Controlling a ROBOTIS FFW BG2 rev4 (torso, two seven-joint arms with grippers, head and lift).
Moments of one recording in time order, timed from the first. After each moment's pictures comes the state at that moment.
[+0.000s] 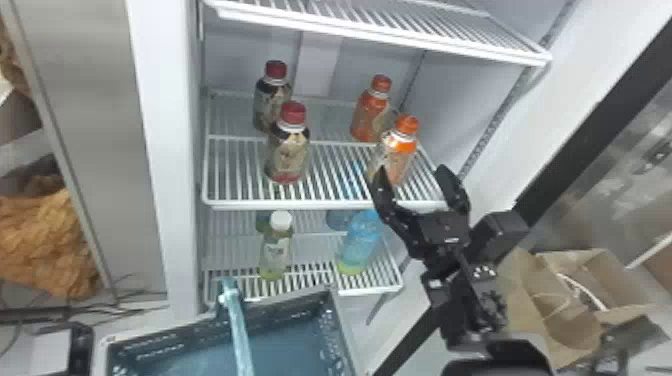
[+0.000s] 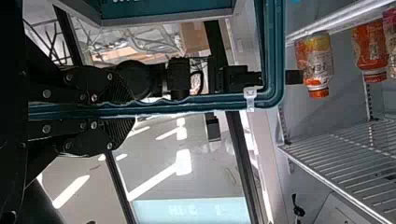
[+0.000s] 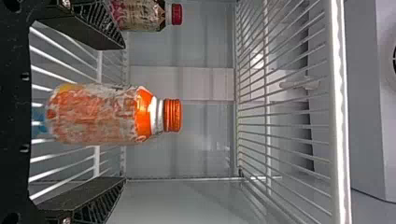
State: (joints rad) left arm 0.41 0.24 -0.06 -2.10 1.31 1.18 -0.57; right arm 0.25 -0.10 -0.15 -1.85 -0.15 -0.17 0.18
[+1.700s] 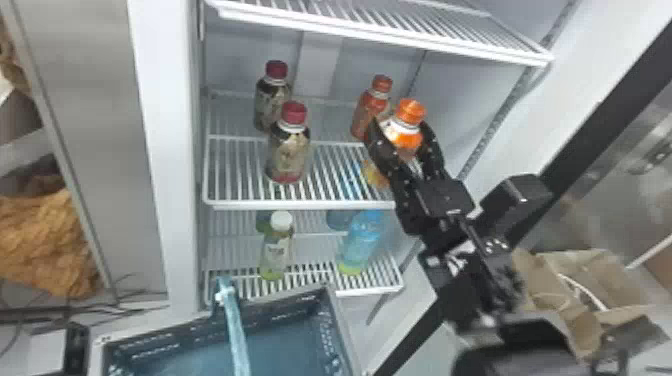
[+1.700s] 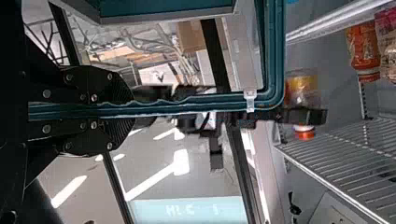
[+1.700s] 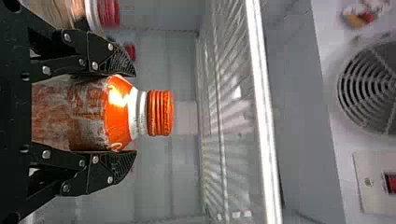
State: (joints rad) left arm 0.42 0.24 -0.06 -2.10 1.32 1.17 -0.57; right arm 0.32 -0.13 -0.10 -2.18 -0.23 0.09 0.22
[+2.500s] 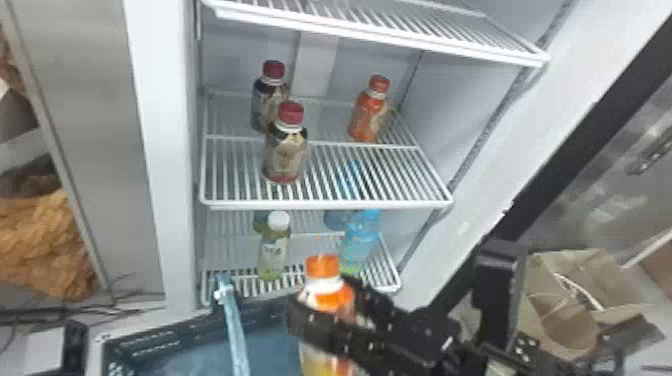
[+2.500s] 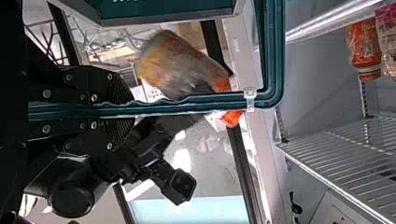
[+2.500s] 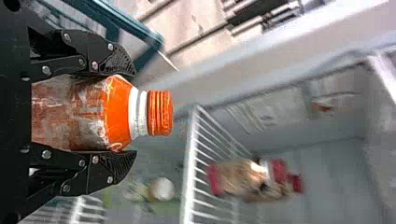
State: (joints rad) left arm 0.41 0.24 -0.06 -2.10 1.31 1.17 -0.57; right arm 0.71 -0.12 -0.13 -2.80 -0.30 1.04 0.45
